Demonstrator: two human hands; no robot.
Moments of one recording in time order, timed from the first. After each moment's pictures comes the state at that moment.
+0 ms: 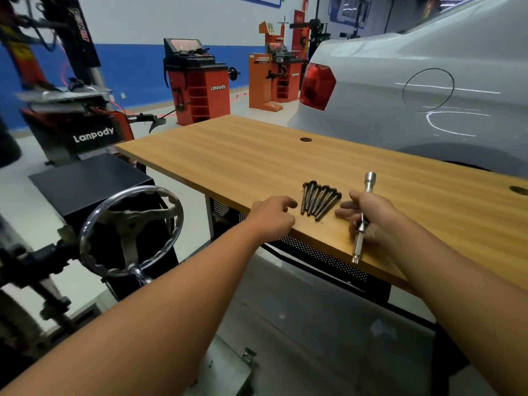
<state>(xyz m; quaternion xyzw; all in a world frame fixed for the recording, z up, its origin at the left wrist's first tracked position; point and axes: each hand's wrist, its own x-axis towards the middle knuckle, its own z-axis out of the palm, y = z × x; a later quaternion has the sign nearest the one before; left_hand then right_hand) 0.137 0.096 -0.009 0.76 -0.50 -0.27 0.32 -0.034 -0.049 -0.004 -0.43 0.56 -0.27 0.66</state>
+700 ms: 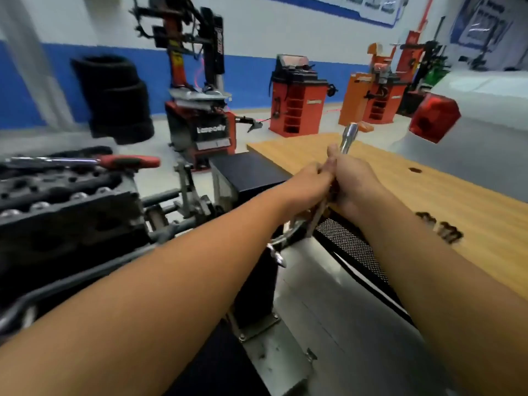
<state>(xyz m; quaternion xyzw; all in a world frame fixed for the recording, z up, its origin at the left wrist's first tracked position) 0.229 0.284 0.088 0.72 -0.37 -0.27 0.53 0.166 0.198 0.111 -0.59 0.31 -0.28 0.70</state>
